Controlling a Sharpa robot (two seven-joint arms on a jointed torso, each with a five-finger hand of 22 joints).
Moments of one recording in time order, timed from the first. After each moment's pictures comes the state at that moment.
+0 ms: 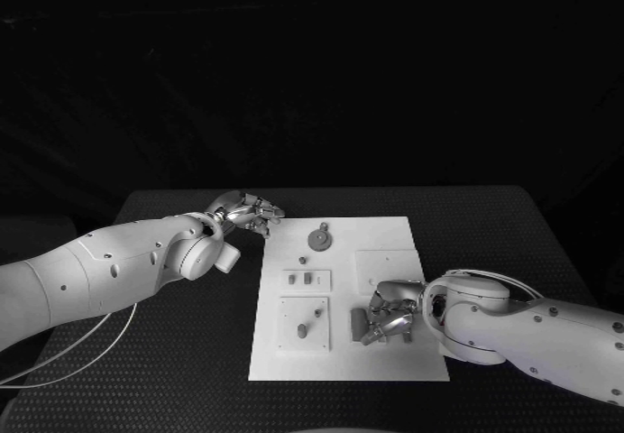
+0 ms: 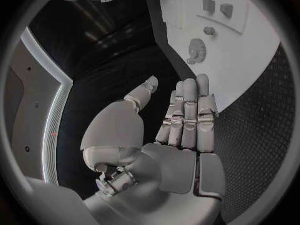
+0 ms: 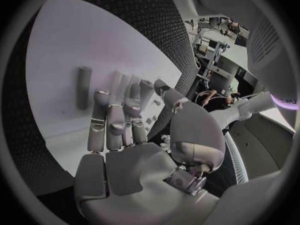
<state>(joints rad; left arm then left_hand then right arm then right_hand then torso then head) 1.20 -0.76 -0.12 1.20 -0.36 -0.23 0.18 1.01 -0.08 0.48 -0.23 0.05 0.84 0.19 0.25 0.56 1.17 0.10 0.07 0.39 1.04 0.00 0.91 0.60 0.03 1.17 -0.10 0.11 1.23 1.13 -0.78 -0.17 1.63 -1.30 0.03 -0.36 0.85 -0.26 0.66 -0.18 0.08 1.10 0.05 0.35 0.72 1.11 -0.05 1.22 1.09 1.19 -0.14 1.55 0.87 0.25 1.10 -0.01 0.88 1.31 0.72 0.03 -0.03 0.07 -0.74</state>
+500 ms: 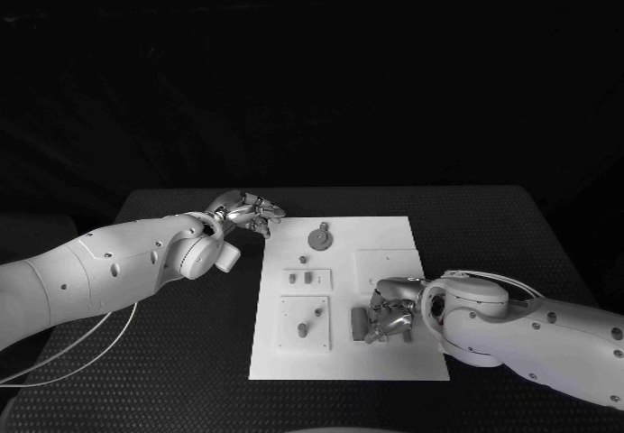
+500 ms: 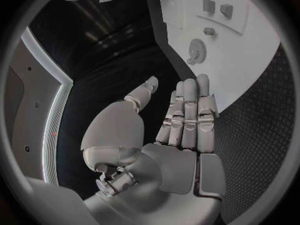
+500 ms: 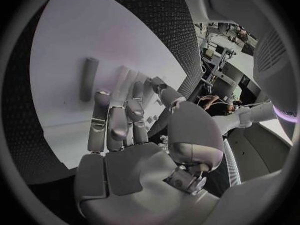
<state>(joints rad) 1.20 -0.76 -0.12 1.20 -0.36 -0.23 0.18 1.01 -0.08 0.48 -0.23 0.05 0.84 0.19 0.25 0.56 1.17 0.11 0.07 0.39 1.04 0.00 0.91 0.60 0.03 1.17 -0.10 0.11 1.23 1.12 -0.78 -0.17 1.64 -1.40 0.00 -0.38 0.88 -0.15 0.61 -0.22 0.08 1.16 0.03 0.36 0.73 1.19 -0.08 1.25 1.12 1.26 -0.16 1.55 0.94 0.25 1.13 -0.02 0.88 1.31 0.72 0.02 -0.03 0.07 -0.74</state>
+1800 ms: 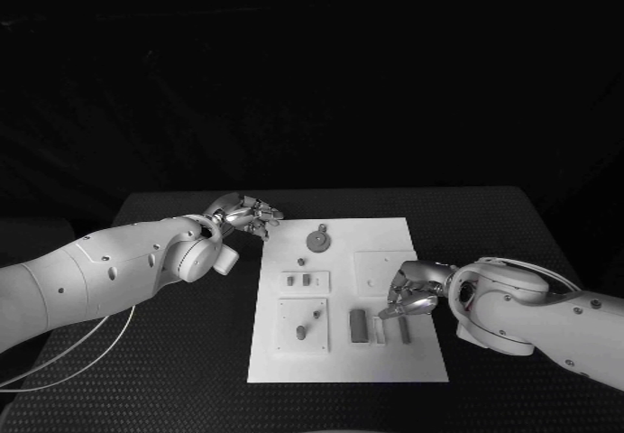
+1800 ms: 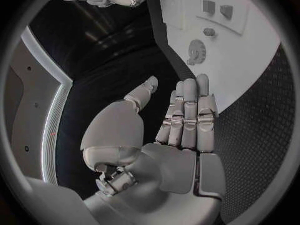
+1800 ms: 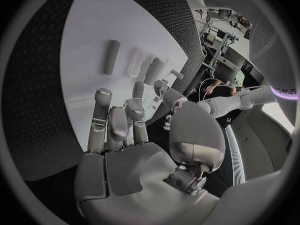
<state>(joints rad) 1.20 -0.76 -0.12 1.20 -0.36 -0.22 0.17 1.01 -0.08 0.48 -0.23 0.05 0.84 0.19 0.26 0.56 1.17 0.10 0.07 0.39 1.04 0.00 0.91 0.61 0.03 1.17 -0.10 0.11 1.23 1.17 -0.91 -0.15 1.66 -1.30 -0.06 -0.35 0.85 -0.24 0.64 -0.13 0.08 1.17 0.03 0.35 0.72 1.19 -0.07 1.22 1.10 1.27 -0.16 1.54 0.93 0.25 1.14 -0.03 0.87 1.31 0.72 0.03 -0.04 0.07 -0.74</state>
